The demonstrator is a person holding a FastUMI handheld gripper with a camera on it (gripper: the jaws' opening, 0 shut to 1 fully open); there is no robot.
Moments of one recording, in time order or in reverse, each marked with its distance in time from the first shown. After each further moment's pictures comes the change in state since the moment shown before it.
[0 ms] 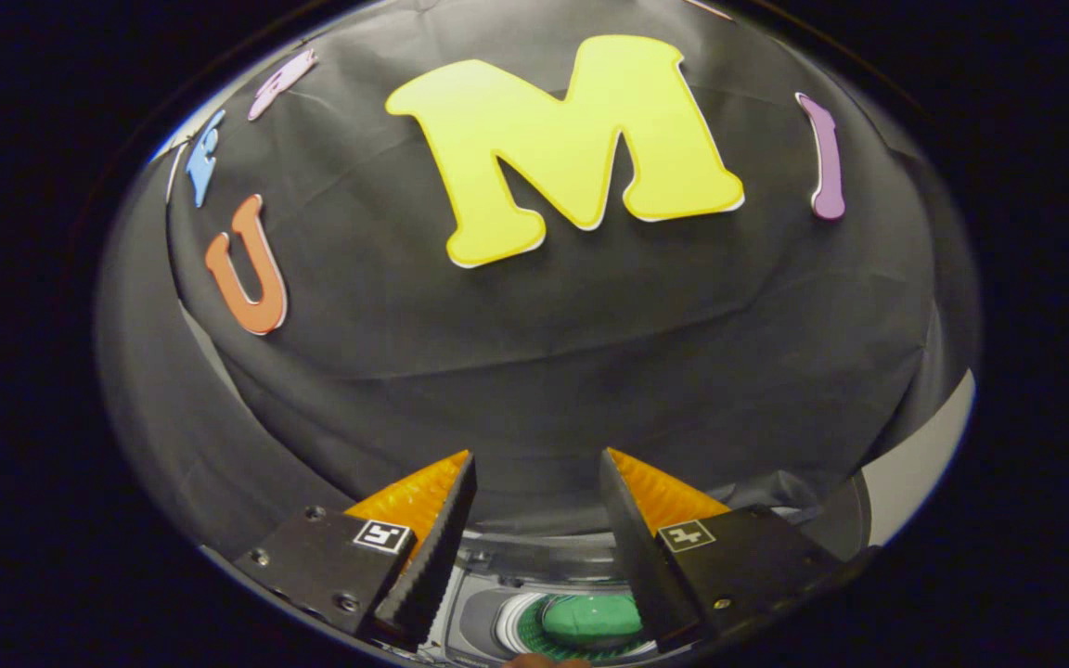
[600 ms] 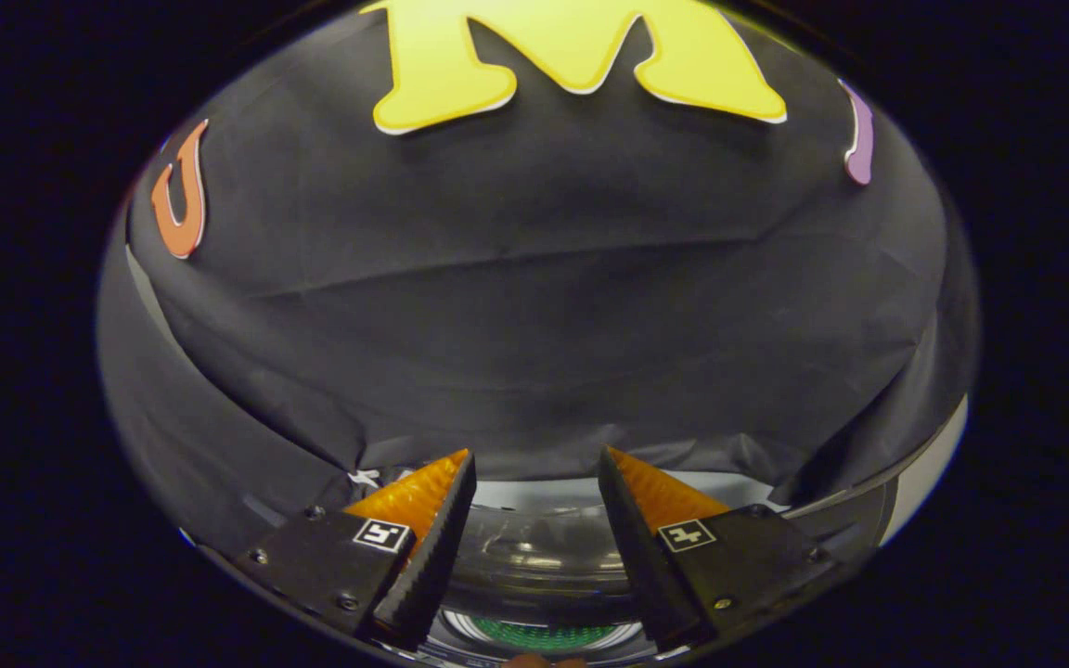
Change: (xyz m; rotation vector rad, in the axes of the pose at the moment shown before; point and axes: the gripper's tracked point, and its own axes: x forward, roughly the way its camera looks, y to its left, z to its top) arm 0.070 -0.033 -0.057 -0.084 0.259 -0.145
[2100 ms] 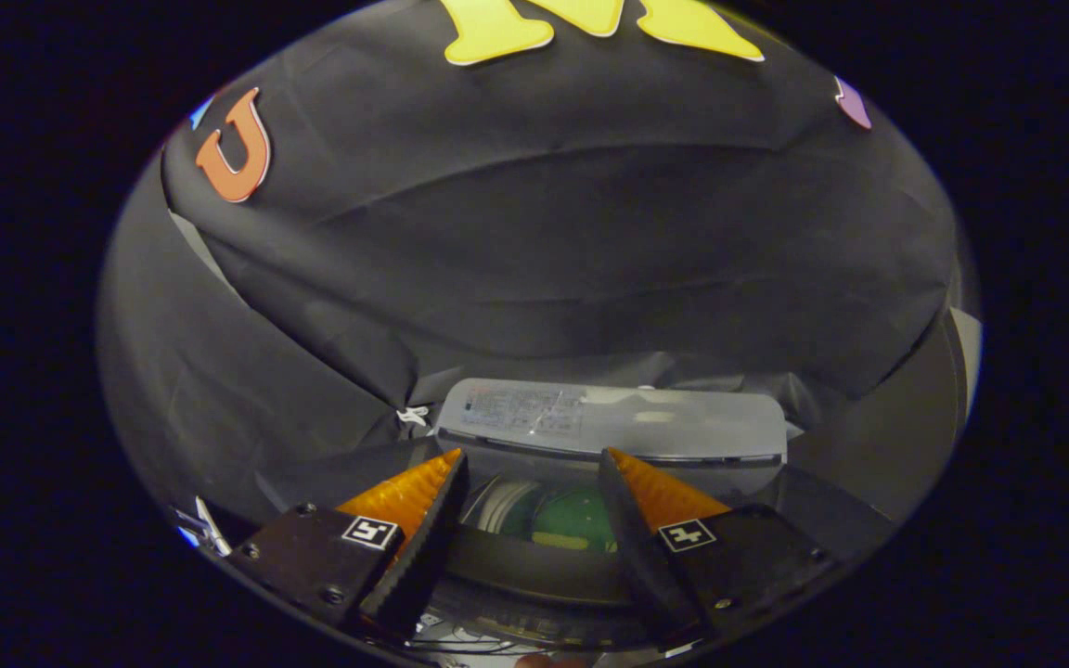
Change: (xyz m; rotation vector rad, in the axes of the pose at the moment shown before) arm -0.041 0.022 -0.133 -0.005 0.149 0.177
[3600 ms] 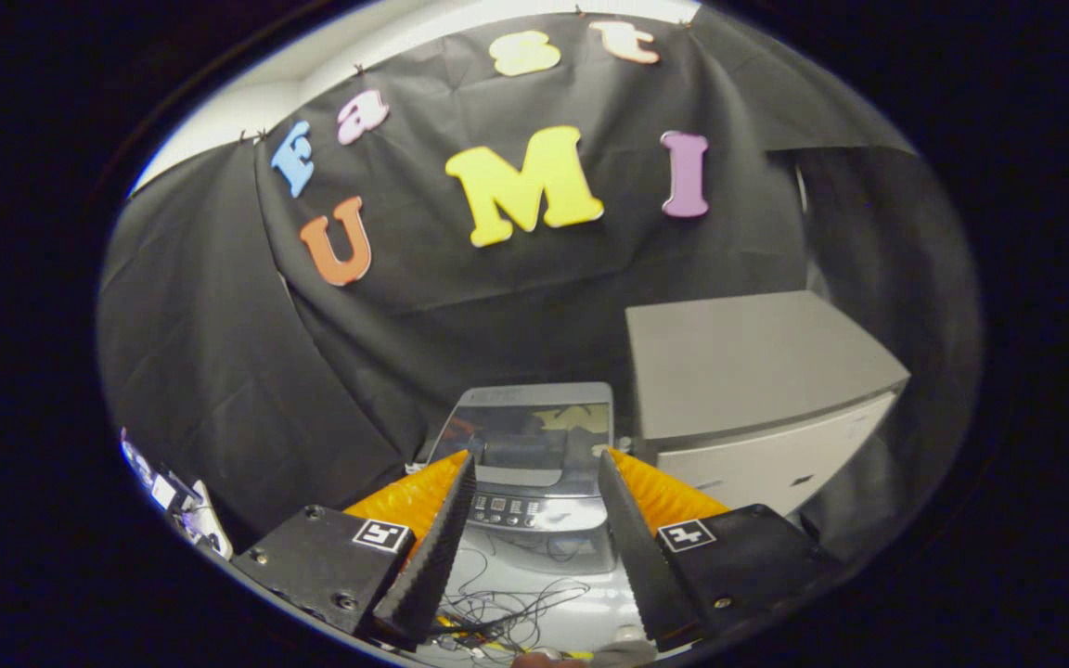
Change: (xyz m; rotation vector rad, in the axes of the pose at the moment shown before) arm -0.418 -0.105 -0.211 0.023 -0.534 -0.013
